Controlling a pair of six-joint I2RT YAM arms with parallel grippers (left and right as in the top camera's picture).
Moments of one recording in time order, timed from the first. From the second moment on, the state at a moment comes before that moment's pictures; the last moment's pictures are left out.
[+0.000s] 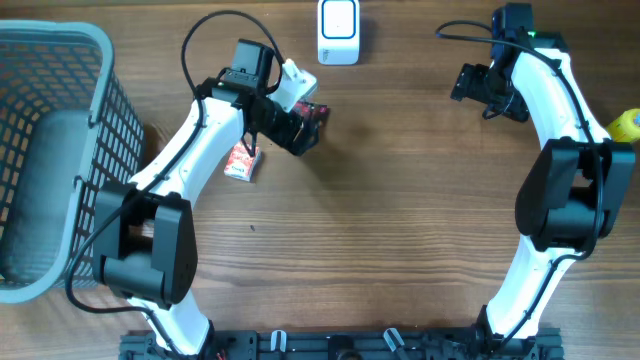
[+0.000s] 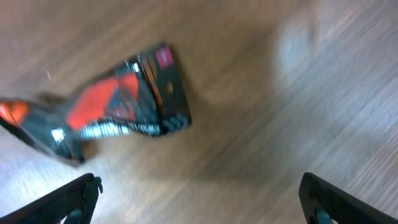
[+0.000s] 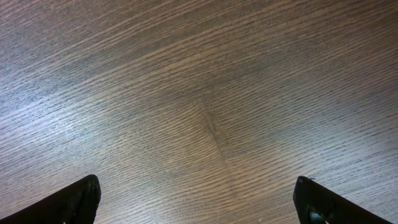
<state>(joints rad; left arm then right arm) -0.29 1.89 1.41 -0.68 0.35 0.35 -0.05 2.13 1.77 -1.01 0.12 0.34</state>
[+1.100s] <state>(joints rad) -0.27 1.94 1.41 -0.55 0.03 1.21 -0.05 2.13 1.77 -1.06 0.12 0.38</state>
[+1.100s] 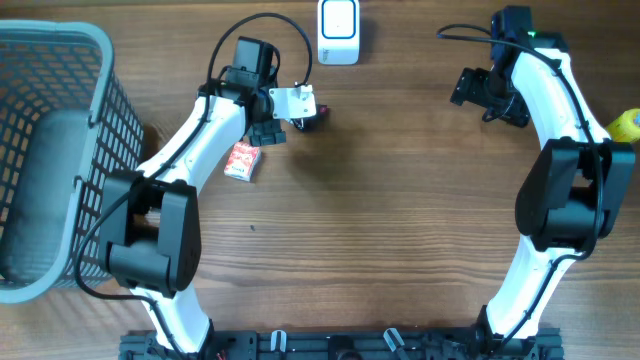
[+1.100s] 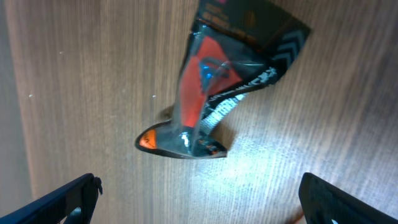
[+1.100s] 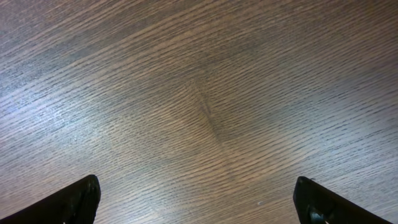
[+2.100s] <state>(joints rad) -0.25 2.09 1.41 -0.44 0.23 1.26 -0.05 2.13 1.77 -1.06 0.11 0.46</state>
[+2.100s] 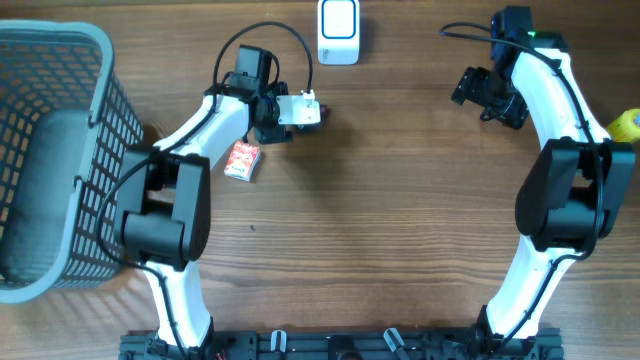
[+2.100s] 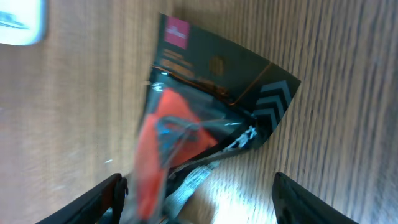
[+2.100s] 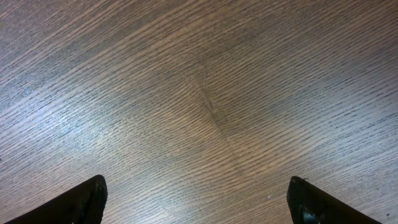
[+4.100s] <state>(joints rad) -0.36 2.13 1.42 0.15 -0.09 0.52 -0.05 2.13 1.77 -1.06 0.09 0.49</state>
